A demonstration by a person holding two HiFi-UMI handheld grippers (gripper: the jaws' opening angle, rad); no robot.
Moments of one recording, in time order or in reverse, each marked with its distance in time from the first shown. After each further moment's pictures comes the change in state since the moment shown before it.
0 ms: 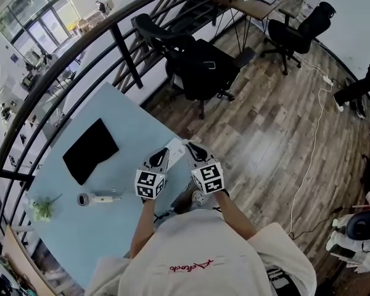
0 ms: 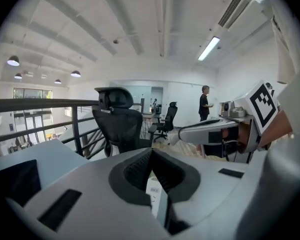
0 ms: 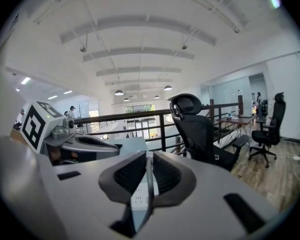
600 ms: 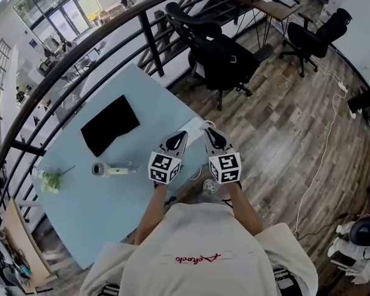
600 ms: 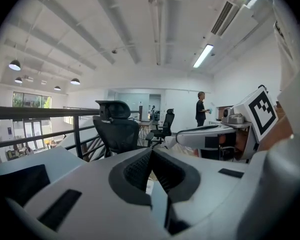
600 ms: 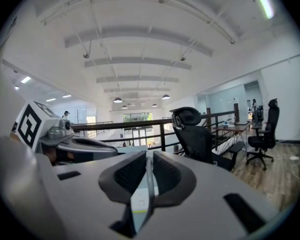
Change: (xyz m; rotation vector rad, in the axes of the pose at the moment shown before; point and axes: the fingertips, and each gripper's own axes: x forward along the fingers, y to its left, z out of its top) left arm -0.080 -0.029 0.018 0.033 -0.097 -0.013; right arm -0.055 0.060 0.021 -0.014 -0.115 -0.042
